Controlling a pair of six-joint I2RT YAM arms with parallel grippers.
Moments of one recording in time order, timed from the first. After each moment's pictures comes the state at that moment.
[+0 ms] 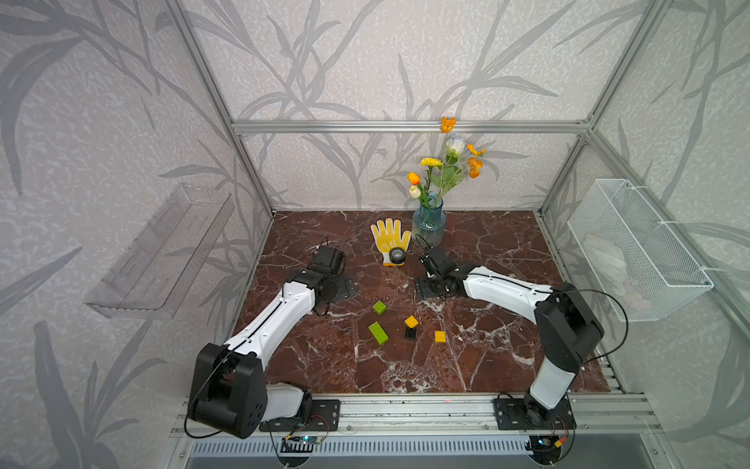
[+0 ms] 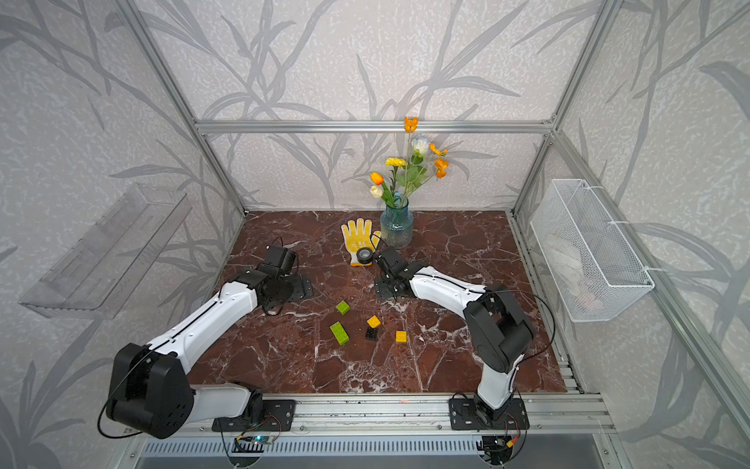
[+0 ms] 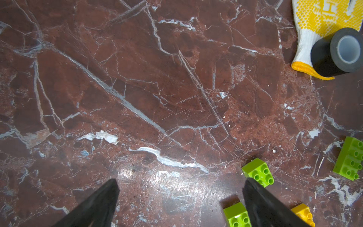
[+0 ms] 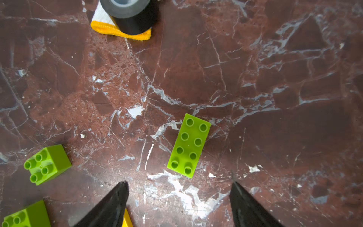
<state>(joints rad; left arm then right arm) -0.28 1.33 0.96 -0.77 -0.15 -0.59 0.68 1.81 1.24 -0.53 0.13 0.48</state>
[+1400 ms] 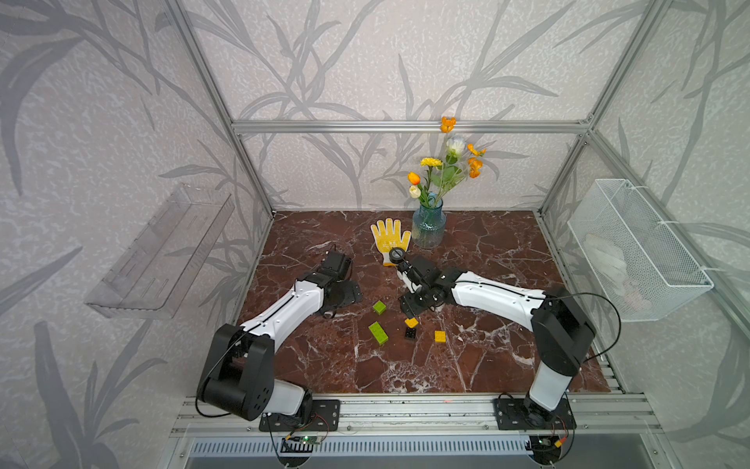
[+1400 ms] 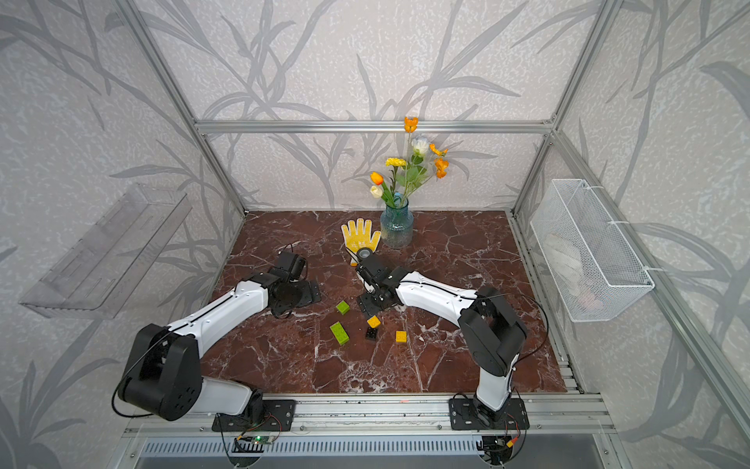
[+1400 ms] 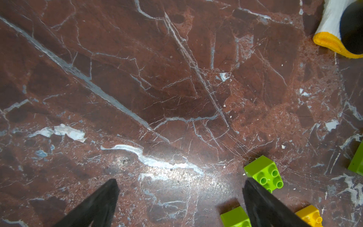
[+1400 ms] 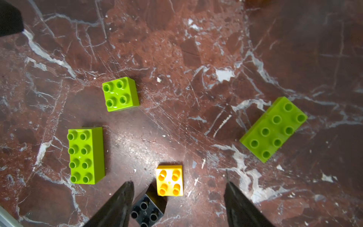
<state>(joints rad) -0.31 1.42 0.90 -0.68 -0.09 -0.63 0.84 1.81 1.29 -0.63 -0.03 0.26</state>
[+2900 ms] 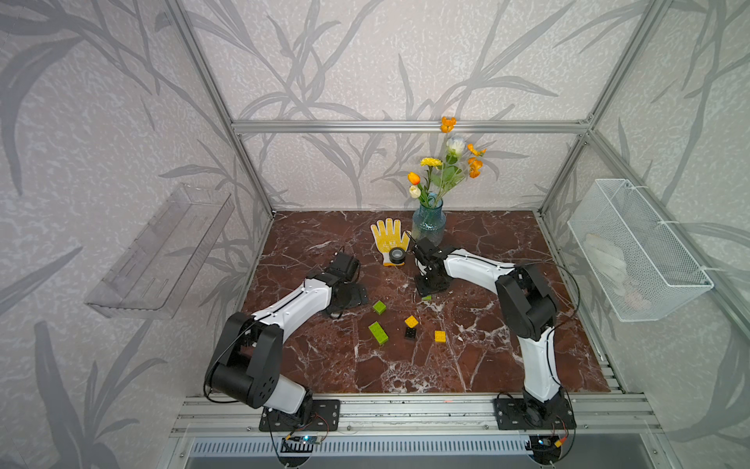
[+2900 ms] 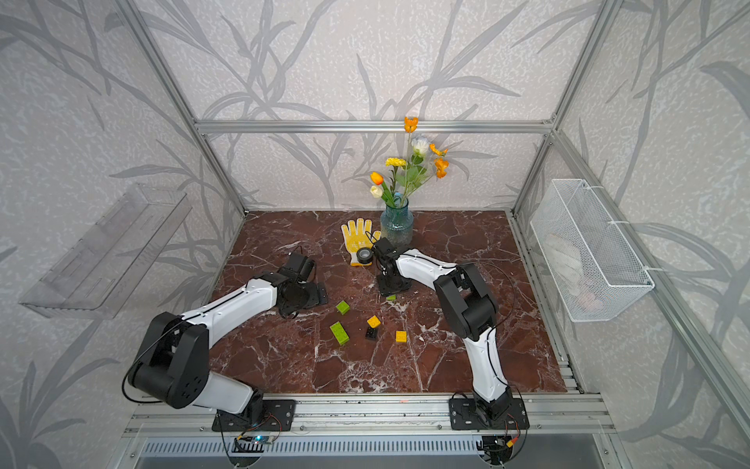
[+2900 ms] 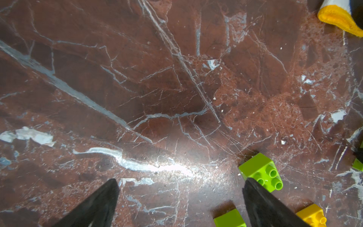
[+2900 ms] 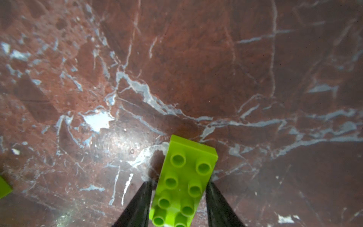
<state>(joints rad) -0.36 1.51 0.91 -0.64 -0.07 -0.64 0.62 2.10 1.53 -0.78 -0.02 0.33</state>
